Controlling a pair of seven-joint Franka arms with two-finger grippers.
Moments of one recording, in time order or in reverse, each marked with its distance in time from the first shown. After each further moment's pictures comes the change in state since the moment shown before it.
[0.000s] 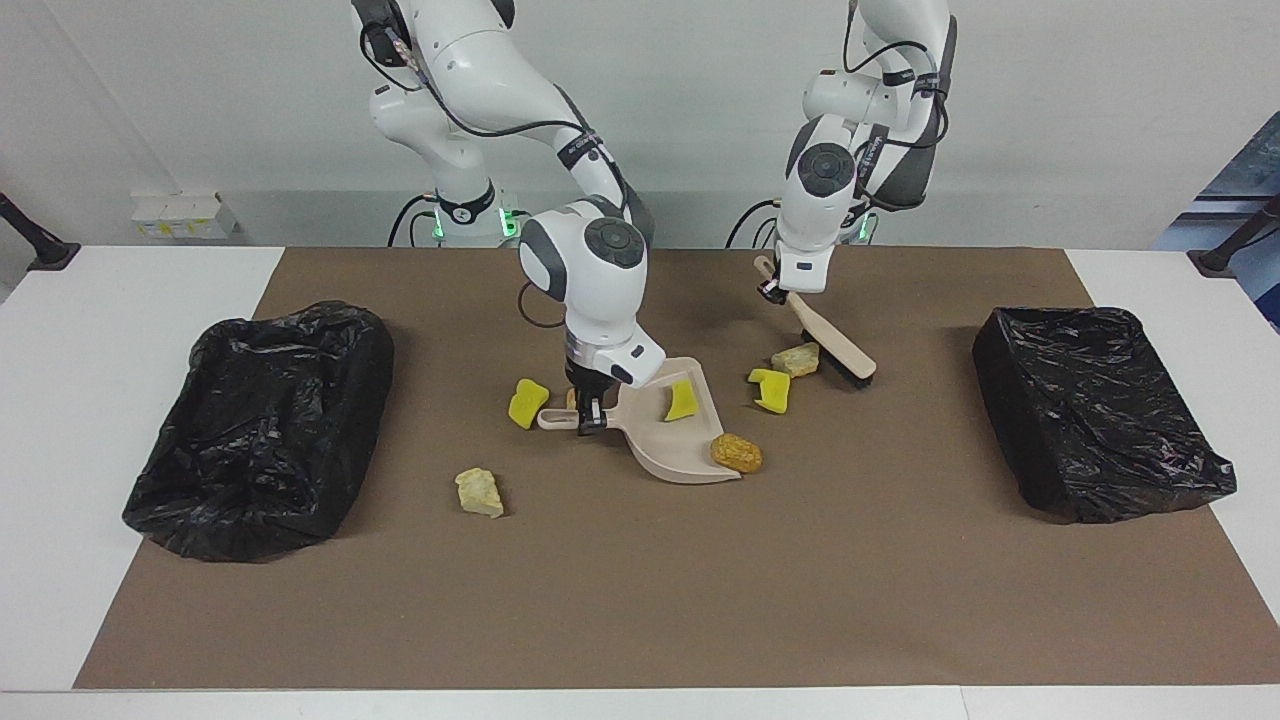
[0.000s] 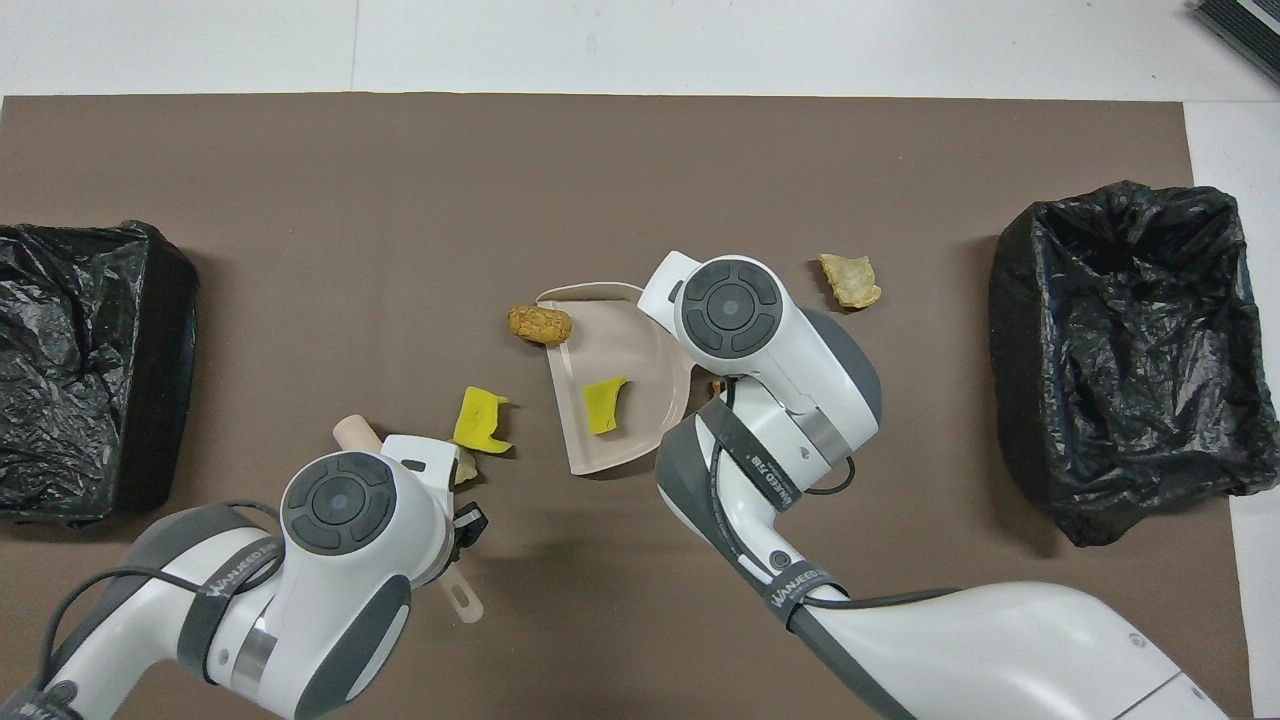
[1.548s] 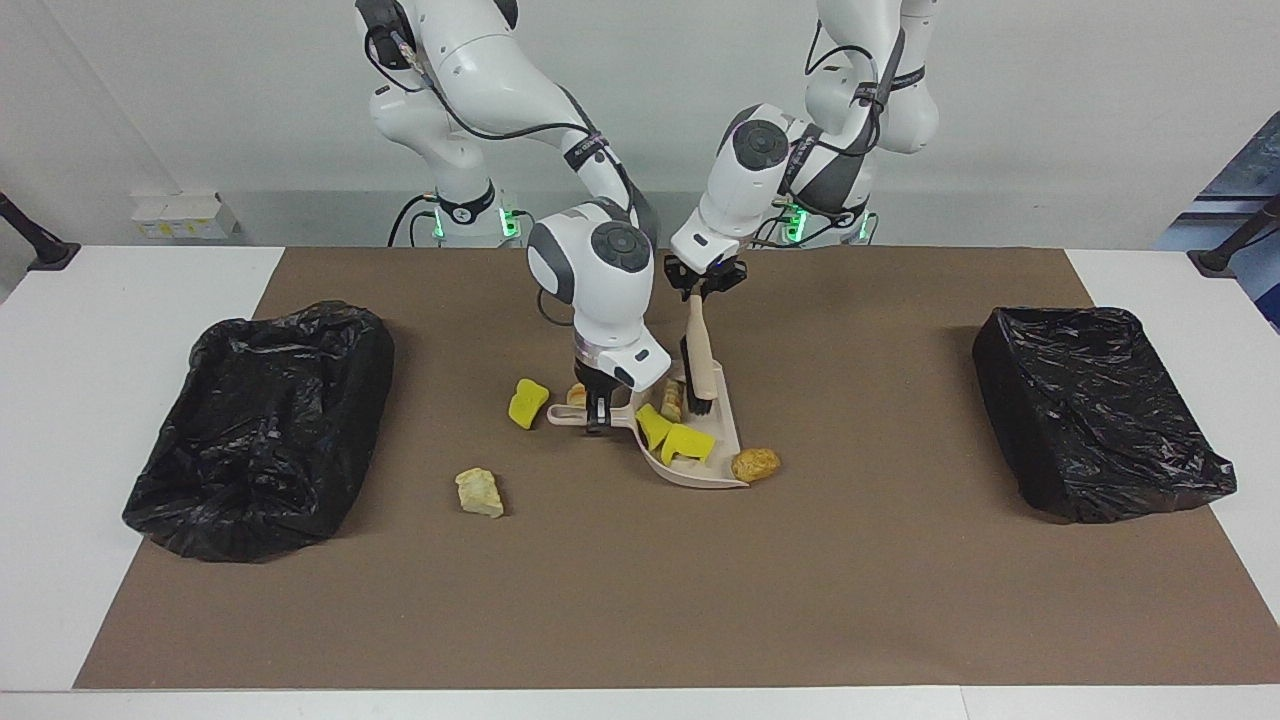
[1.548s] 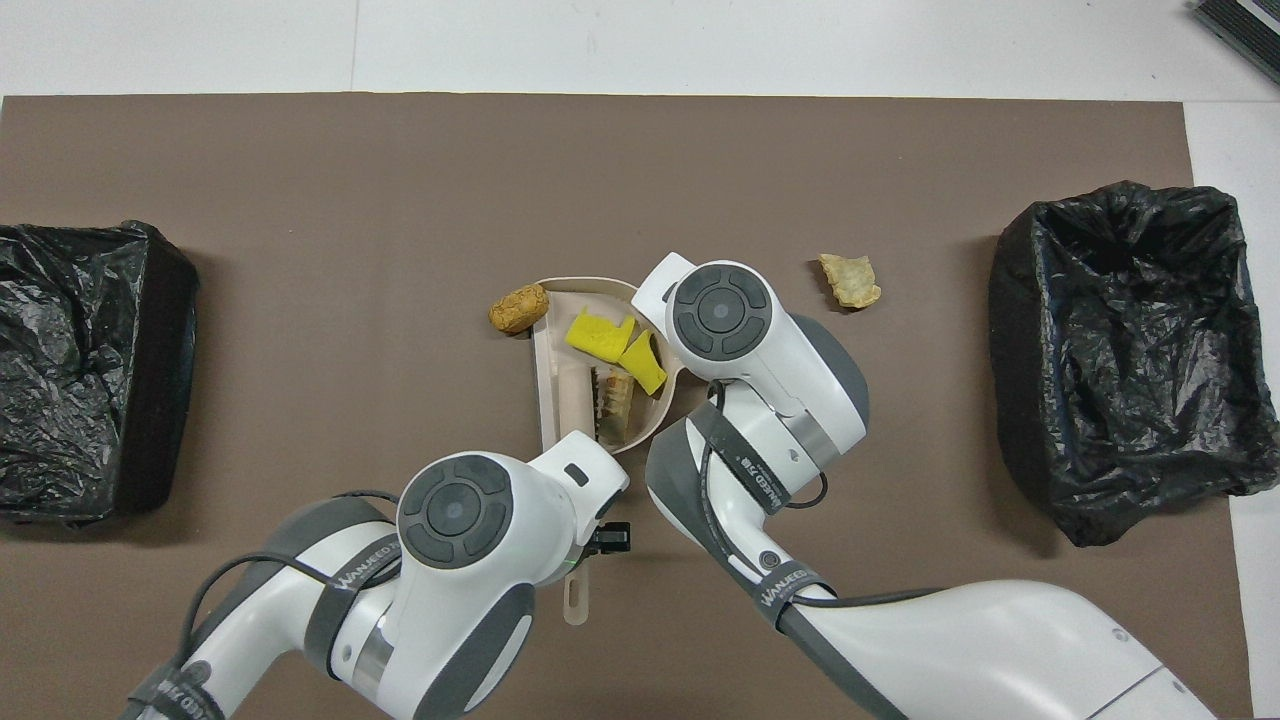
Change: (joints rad) left arm -0.152 0.095 0.001 0.204 -0.187 0.030 0.539; right arm 0.005 0.011 -0.001 -0.002 0.035 0.002 0.098
